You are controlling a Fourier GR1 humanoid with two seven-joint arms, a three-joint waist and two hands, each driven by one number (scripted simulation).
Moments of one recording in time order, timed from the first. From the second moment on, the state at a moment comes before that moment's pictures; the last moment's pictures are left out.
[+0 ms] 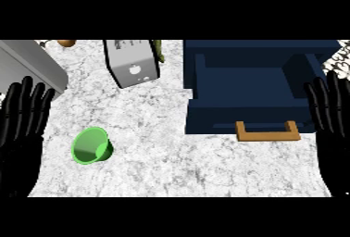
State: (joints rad) left arm 0.03 0.10 0.01 -2.10 0.02 0.01 0.03; right arm -0.01 -0.09 0.02 -2.10 0.01 0.00 0.00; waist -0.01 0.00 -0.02
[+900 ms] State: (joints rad) left arm 0.08 0.12 0.17 -1.89 0.30 -0.14 0.01; right arm -0.10 -0.14 0.00 -1.98 -0.07 0.11 0.10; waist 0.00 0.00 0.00
